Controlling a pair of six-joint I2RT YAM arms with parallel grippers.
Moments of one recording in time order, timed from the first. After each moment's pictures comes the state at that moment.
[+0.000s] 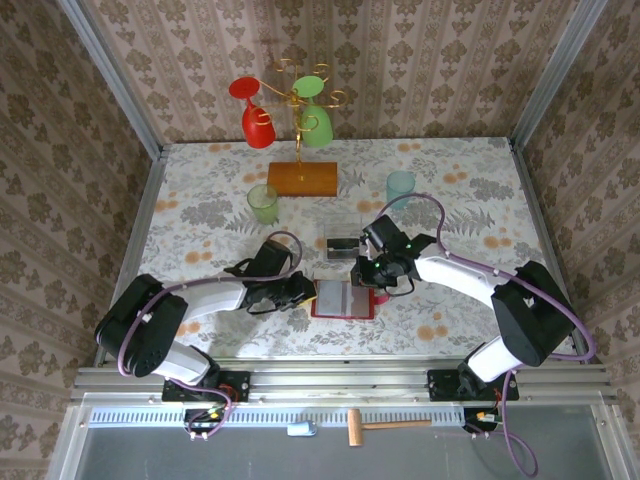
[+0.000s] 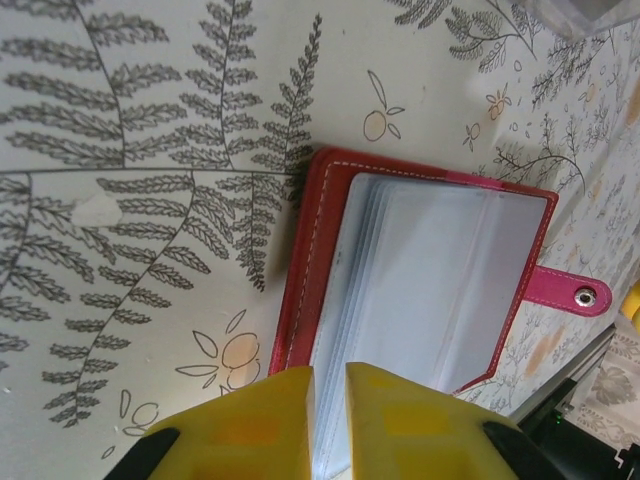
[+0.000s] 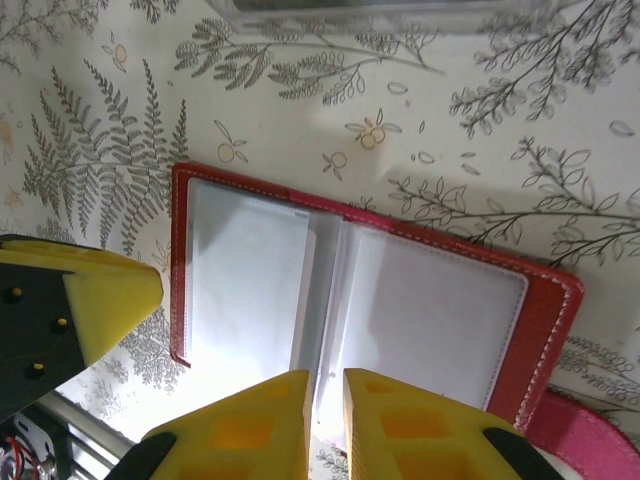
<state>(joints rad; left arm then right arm) -0.69 1.46 0.56 -0.05 0.47 -1.00 0.62 1.53 0.90 -0.48 -0.30 0.66</state>
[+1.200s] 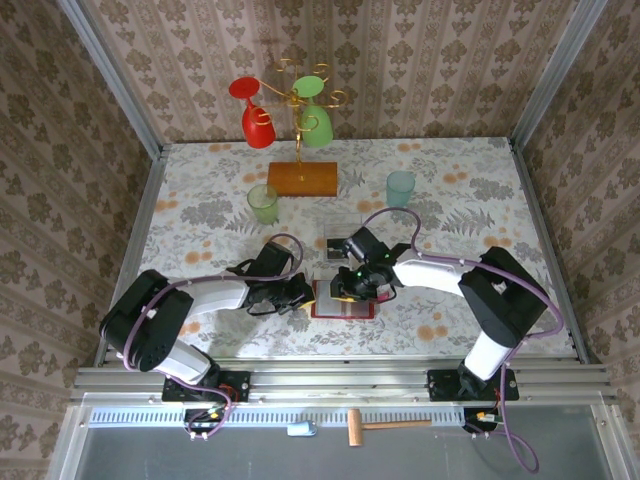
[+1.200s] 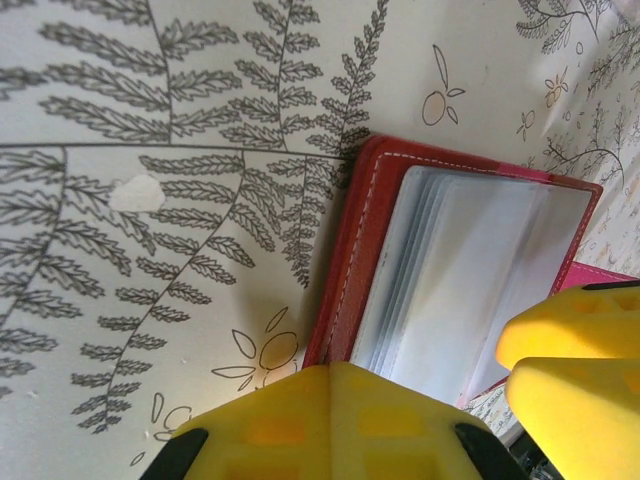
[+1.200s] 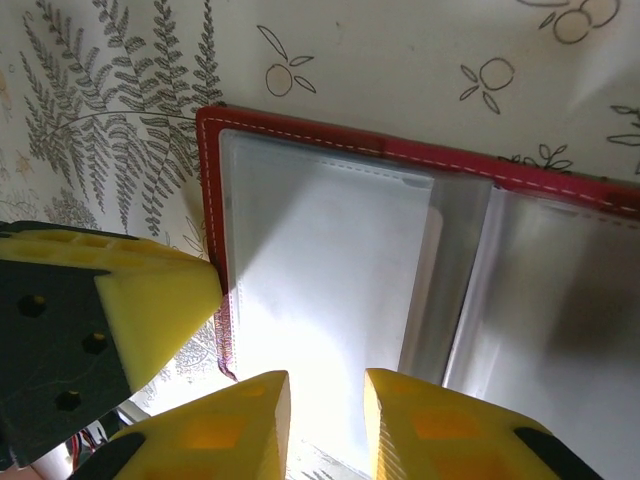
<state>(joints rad) -0.69 1.49 0.56 -0.06 0.48 -1.01 0.71 1.69 0.90 -0.32 -0.41 0.81</state>
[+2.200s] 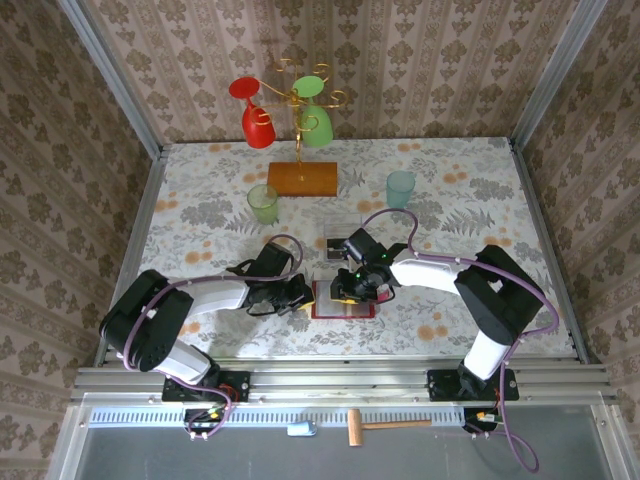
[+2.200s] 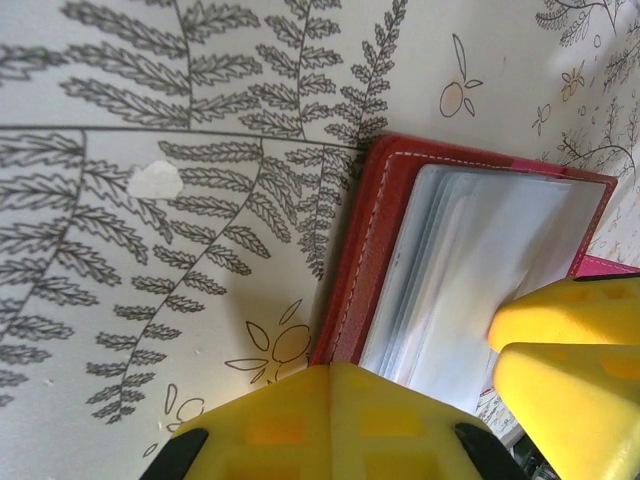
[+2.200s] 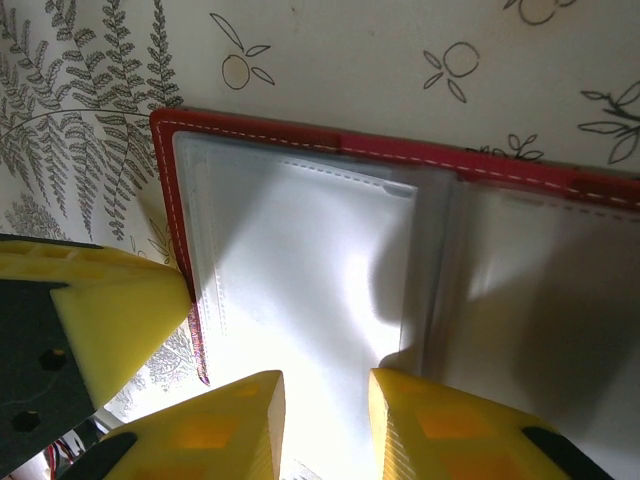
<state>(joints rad) -0.69 1.49 0.56 -0.08 0.48 -1.00 0.72 1.71 0.92 -0.36 -0.38 0.81</state>
